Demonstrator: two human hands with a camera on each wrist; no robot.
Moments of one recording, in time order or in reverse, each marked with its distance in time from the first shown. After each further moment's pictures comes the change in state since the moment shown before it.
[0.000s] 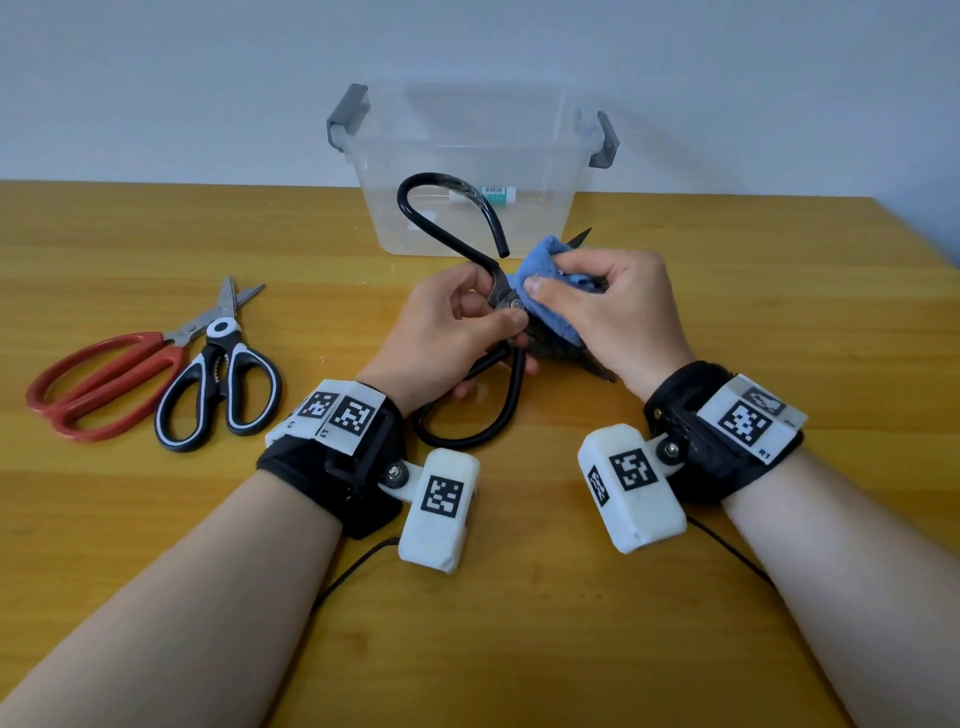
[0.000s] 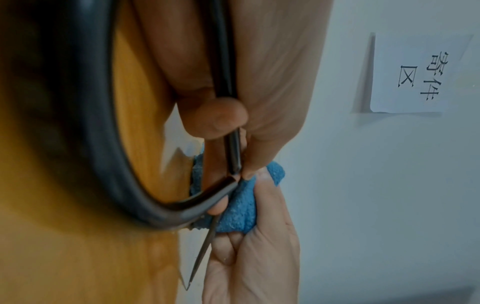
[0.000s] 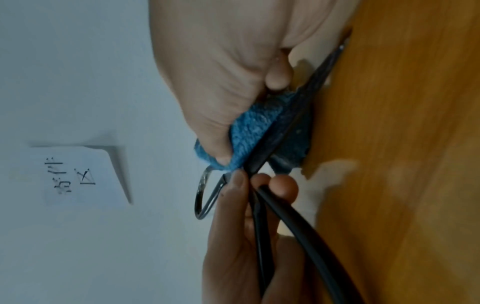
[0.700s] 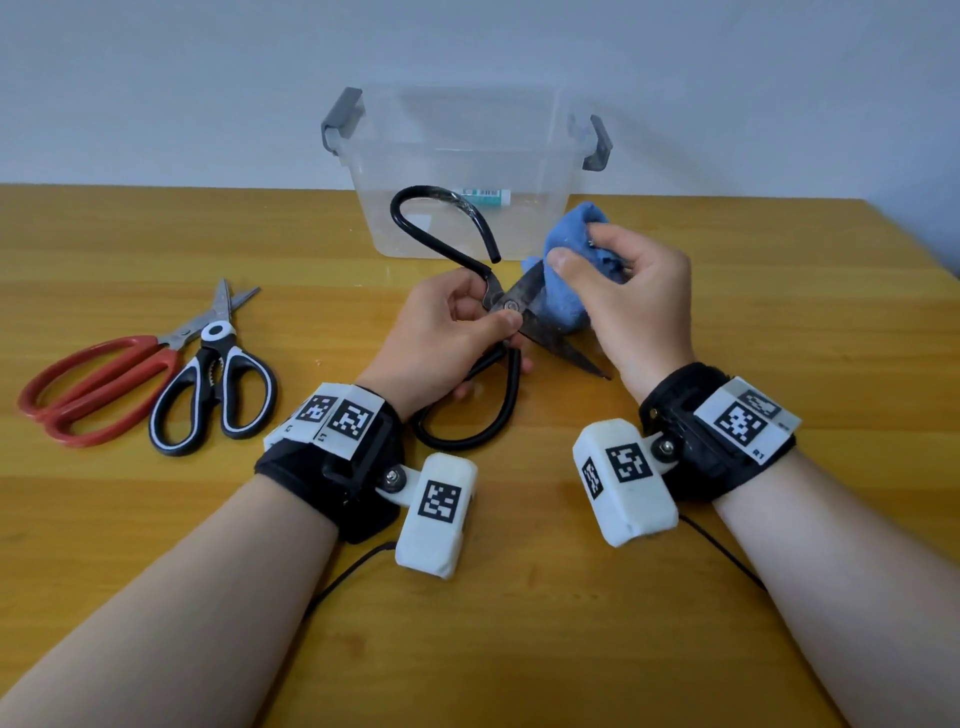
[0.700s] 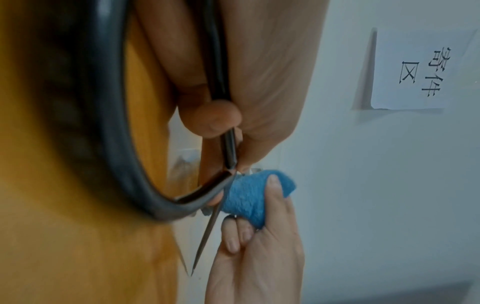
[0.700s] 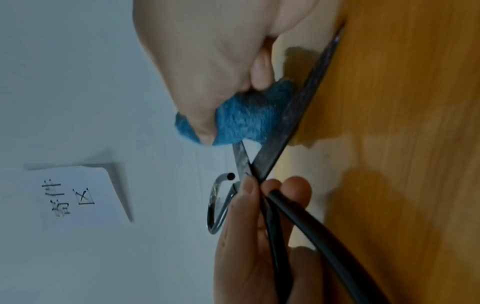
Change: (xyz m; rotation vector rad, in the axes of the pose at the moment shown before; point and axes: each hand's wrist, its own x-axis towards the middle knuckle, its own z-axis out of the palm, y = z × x) left_hand 0.001 -0.001 0.004 0.013 0.028 -0.028; right_hand 0.003 0.004 -0.002 0.033 0.227 0.039
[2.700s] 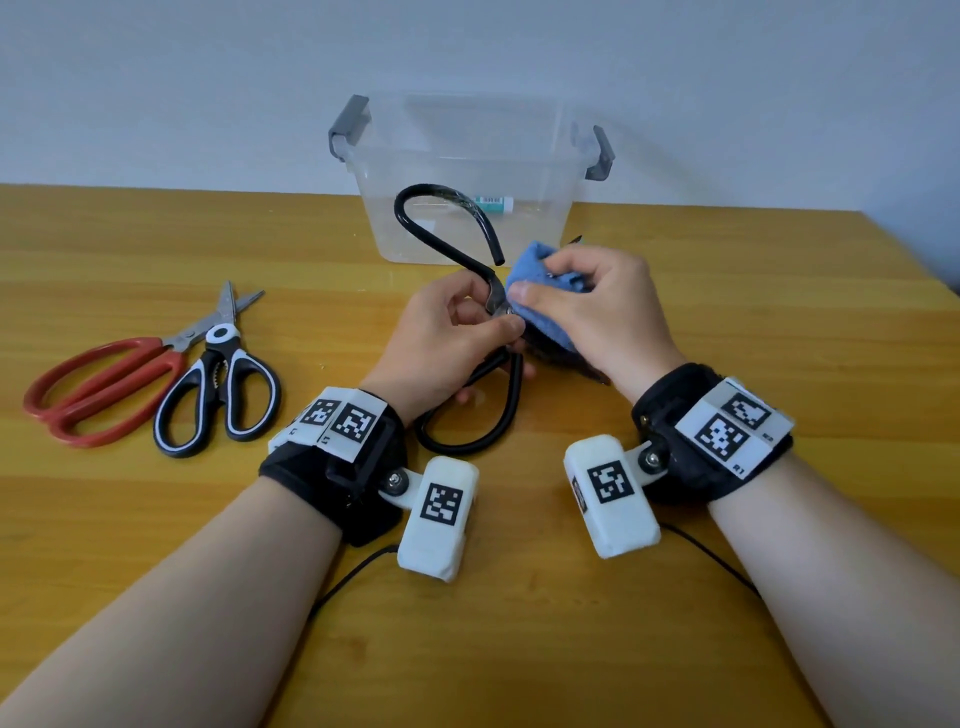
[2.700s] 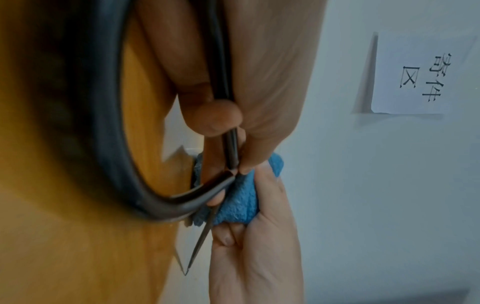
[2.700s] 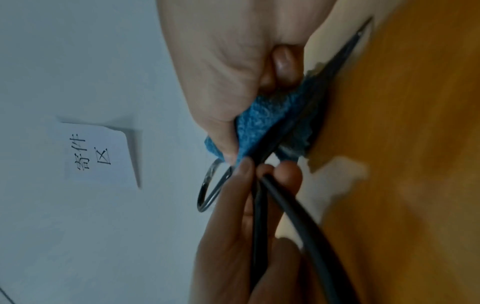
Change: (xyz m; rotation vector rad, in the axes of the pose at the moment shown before) left_hand 0.001 -0.001 -0.002 -0.007 0.023 0.034; right_hand 0.000 -0.015 0.010 -0.099 -0.250 0.008
